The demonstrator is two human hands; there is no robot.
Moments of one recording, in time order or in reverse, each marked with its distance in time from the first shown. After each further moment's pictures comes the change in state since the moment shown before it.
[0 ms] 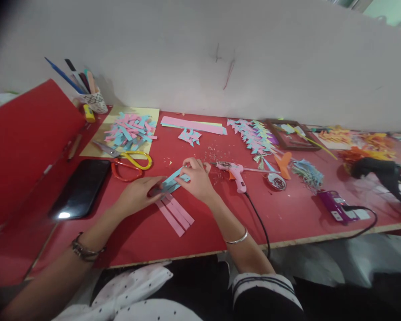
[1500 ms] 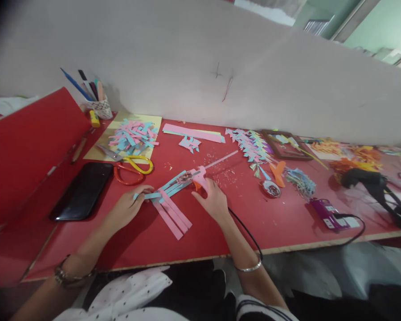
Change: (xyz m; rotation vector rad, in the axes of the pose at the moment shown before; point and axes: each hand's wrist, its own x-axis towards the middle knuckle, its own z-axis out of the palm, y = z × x) left_hand -0.025 0.004 -0.004 -0.395 0.083 -0.350; right_hand -0.050 0.037 0.008 -0.194 0.114 0.289
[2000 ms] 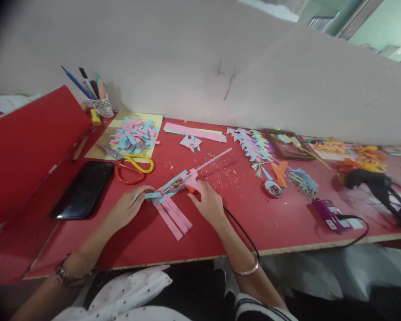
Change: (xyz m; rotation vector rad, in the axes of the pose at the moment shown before) left_hand -0.001 -0.001 -0.001 0.035 0.014 0.062; right_hand -0.003 -0.012 0.001 -0.037 -0.079 -0.112
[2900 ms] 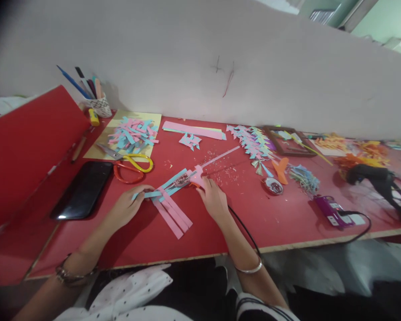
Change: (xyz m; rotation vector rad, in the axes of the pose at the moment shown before) left_hand 0.000 0.000 -0.001 -0.006 -0.002 -0.021; right_hand 0.001 0.014 0.003 -0.031 0.040 0.024
